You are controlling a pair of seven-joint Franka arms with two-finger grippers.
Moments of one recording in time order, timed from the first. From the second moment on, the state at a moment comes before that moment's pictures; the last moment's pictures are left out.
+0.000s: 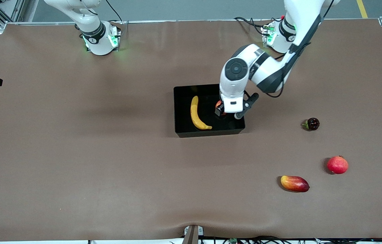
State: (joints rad) left arm -0.27 0.41 -0.46 -1.93 0.21 2.16 -1.70; right arm -0.05 0.08 -0.09 -1.37 0.00 1.34 -0.13
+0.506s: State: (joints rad) left arm -0.29 0.52 -0.46 -1.92 0.26 2.17 -1.75; right arm -0.05 0.08 -0.09 -1.37 0.00 1.34 -0.13
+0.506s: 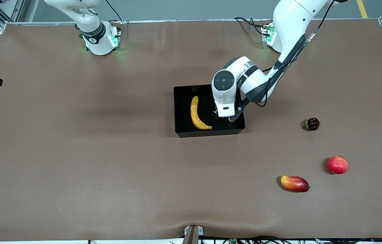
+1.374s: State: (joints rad) left arm -0.31 0.57 -0.46 -1.84 0.26 2.13 -1.78; right arm -0.05 0.08 -0.09 -1.37 0.00 1.34 -0.13
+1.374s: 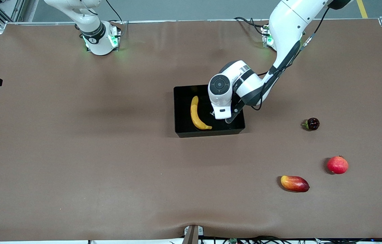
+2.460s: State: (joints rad) left arm 0.05 0.43 -0.46 -1.48 0.23 1.67 -1.19; right arm -0.05 0.08 -0.09 -1.37 0.00 1.34 -0.13
